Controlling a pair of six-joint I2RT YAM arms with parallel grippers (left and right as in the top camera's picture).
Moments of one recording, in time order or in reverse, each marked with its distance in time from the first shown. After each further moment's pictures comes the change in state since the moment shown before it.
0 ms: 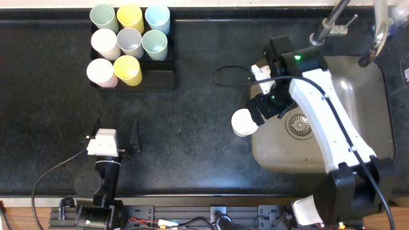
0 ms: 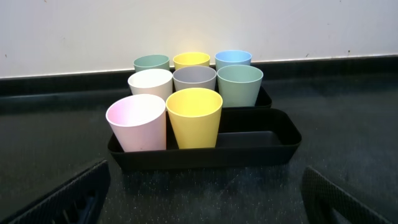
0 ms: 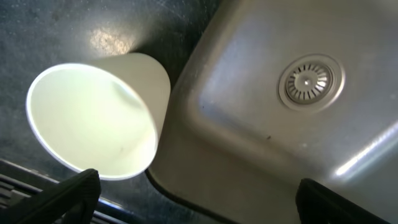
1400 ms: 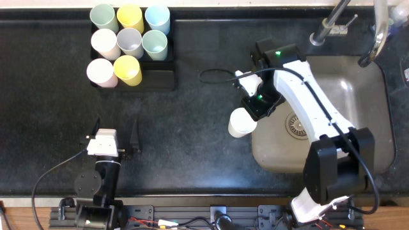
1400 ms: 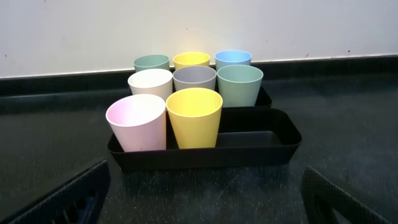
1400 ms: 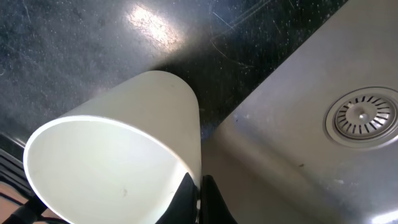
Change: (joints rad) left arm 0.000 0.000 0.000 0.000 0.000 0.000; right arm 0.037 0.132 -0.005 0.042 -0.143 -0.096
